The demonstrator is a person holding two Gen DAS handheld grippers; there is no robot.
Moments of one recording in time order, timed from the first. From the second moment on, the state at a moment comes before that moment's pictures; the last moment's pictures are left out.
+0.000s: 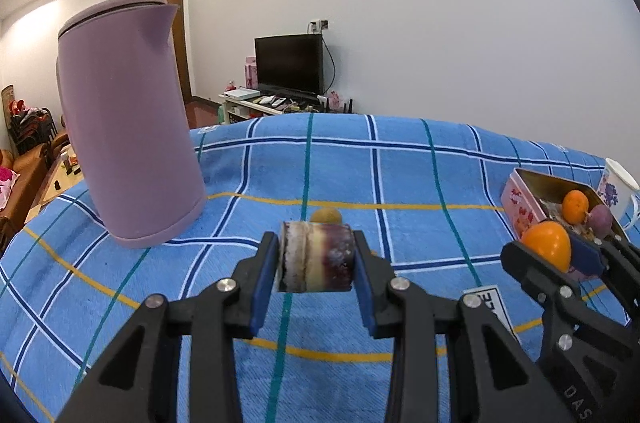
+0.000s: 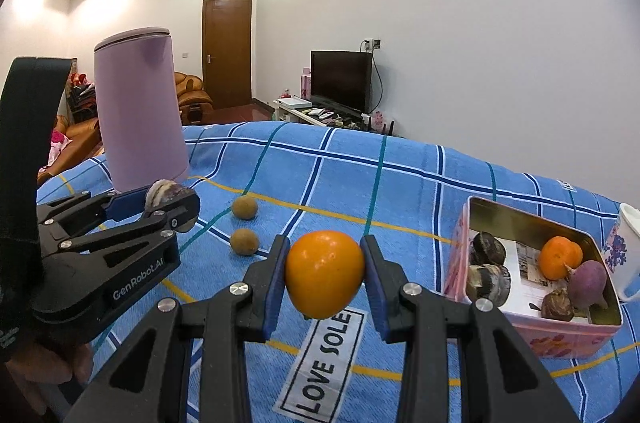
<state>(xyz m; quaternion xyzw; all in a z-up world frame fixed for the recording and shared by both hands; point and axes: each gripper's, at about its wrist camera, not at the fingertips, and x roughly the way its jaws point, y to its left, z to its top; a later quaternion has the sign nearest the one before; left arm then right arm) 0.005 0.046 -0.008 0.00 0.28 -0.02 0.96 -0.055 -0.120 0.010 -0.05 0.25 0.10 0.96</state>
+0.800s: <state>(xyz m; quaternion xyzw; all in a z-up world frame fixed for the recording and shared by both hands) -0.014 0.009 -0.006 0.02 0.28 -0.04 0.96 -0.071 -0.142 0.012 -0.06 0.25 0.09 0.96</state>
